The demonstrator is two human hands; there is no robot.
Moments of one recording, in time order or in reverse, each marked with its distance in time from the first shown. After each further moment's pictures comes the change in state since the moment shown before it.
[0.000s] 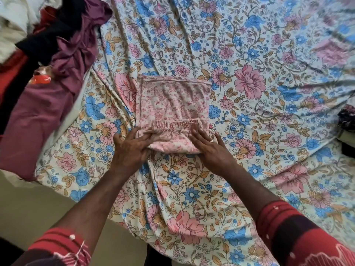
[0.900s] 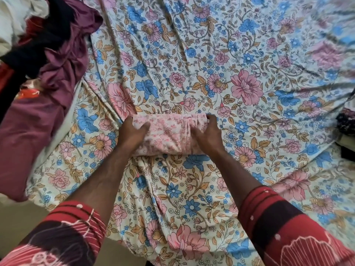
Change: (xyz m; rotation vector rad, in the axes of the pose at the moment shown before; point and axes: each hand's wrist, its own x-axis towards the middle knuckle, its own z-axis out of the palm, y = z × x) left_hand 0.099 0.014 -0.022 -0.842 -0.149 -0.782; right_hand 0.064 -0.012 -0.044 0.999 0.368 0.592
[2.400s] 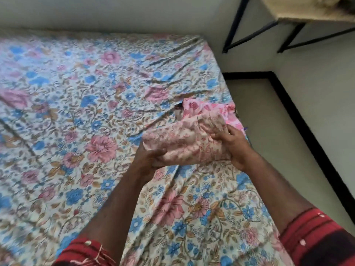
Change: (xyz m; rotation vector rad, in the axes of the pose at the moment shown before) left_hand -0.229 0.275 0.357 -0.544 -0.790 0.064; right_hand -0.098 0.130 -0.506 0.791 0.372 0.029
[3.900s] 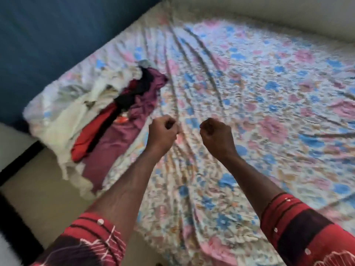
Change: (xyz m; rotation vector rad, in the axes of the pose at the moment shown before) left_hand -0.286 0.073 -0.419 0.546 0.811 0.574; right_hand -0.198 0.157 0.513 -0.766 -0.476 -0.714
